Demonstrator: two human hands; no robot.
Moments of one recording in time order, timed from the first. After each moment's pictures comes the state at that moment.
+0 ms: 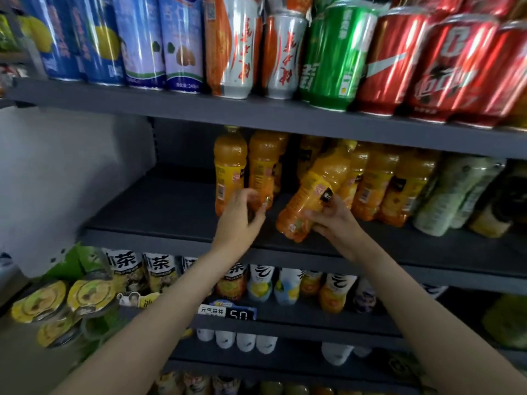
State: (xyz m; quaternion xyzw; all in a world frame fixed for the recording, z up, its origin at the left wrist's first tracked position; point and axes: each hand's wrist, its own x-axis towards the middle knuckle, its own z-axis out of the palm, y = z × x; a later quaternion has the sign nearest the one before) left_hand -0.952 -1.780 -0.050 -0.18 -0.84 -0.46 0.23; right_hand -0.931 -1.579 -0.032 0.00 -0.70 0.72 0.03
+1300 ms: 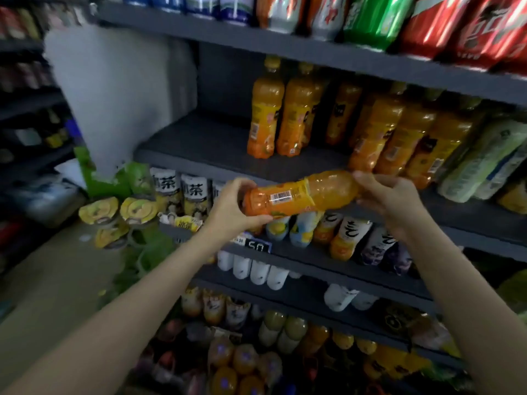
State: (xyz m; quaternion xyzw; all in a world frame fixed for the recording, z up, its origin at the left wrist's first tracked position) left_hand -0.841 -1.829 -0.094 -0.11 -0.84 -0.53 0.11; right_hand -0.817 -1.582 0.000 -0.07 -0.75 0.65 0.07
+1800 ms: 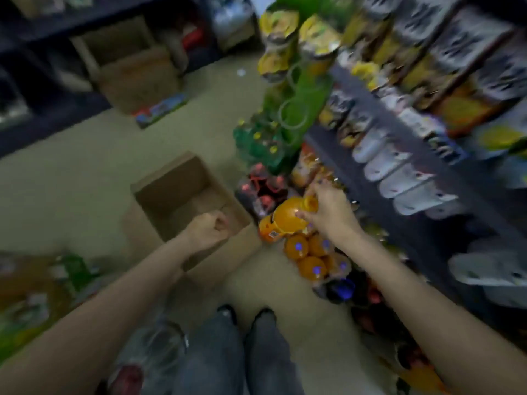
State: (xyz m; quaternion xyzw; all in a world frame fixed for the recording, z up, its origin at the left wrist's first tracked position) left_hand -0.550 -1.966 -0.355 0.35 -0.81 -0.43 -0.19; right_hand -0.721 -1.789 -0.288 0.35 -0.90 0.18 -0.22
